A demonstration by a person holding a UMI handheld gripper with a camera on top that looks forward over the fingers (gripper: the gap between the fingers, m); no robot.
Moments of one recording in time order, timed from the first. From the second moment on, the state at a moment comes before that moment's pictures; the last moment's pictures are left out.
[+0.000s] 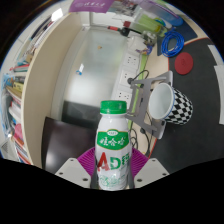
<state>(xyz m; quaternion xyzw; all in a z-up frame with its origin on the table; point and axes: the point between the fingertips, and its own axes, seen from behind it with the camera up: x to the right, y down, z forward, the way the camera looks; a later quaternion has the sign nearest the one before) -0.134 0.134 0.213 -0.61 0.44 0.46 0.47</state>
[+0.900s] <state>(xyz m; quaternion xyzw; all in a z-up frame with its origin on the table) -0.080 0.125 0.254 -0.64 0.41 0.47 0.45</state>
